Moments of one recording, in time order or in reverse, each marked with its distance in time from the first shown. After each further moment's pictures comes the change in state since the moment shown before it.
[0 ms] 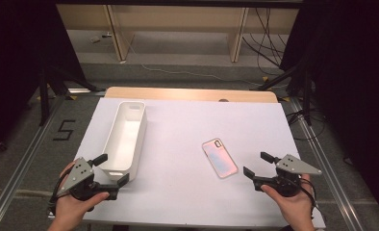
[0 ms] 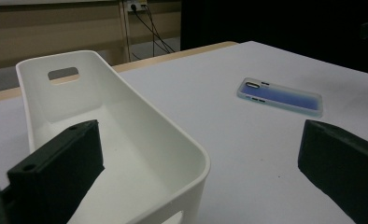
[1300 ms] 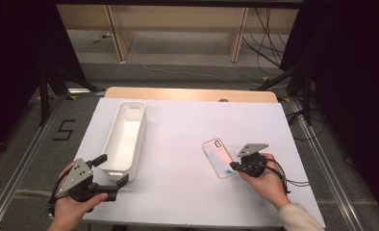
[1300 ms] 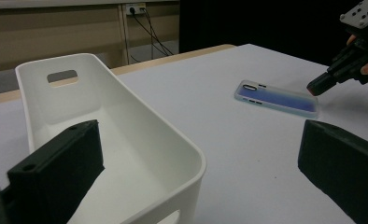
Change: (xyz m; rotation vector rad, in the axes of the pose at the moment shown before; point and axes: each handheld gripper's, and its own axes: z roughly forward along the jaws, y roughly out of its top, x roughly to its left) left arm -0.001 0.000 -0.004 -0.011 -0.006 0.003; right arm -0.003 -0.002 0.091 0.499 0.087 -0.170
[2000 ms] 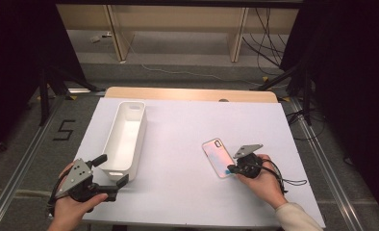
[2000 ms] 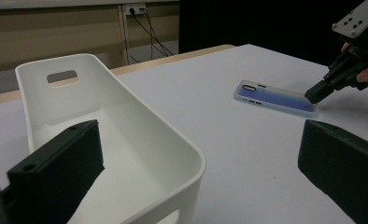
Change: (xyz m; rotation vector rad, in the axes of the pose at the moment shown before) left arm 0.000 0.000 0.000 -0.002 -0.001 -0.001; right arm 0.005 0.002 0.008 0.073 0.035 0.008
